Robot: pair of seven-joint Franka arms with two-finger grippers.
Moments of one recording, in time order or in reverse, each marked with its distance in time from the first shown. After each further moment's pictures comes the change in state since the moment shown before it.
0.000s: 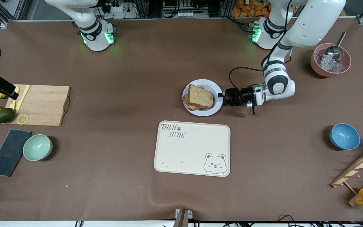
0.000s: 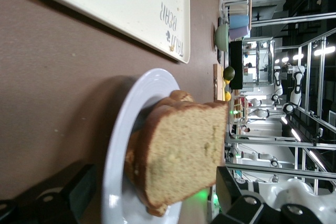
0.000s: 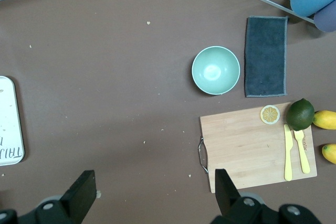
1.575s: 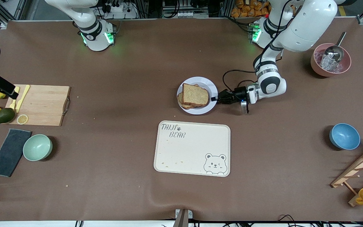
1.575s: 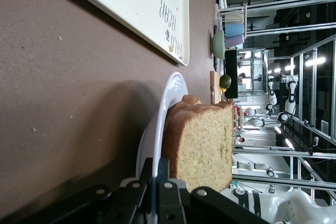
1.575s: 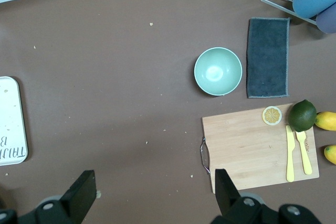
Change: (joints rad) left arm 0.000 0.037 -0.056 0.003 -0.098 0.016 0.052; right arm 0.006 0.000 0.000 0.008 0.006 -0.002 0.000
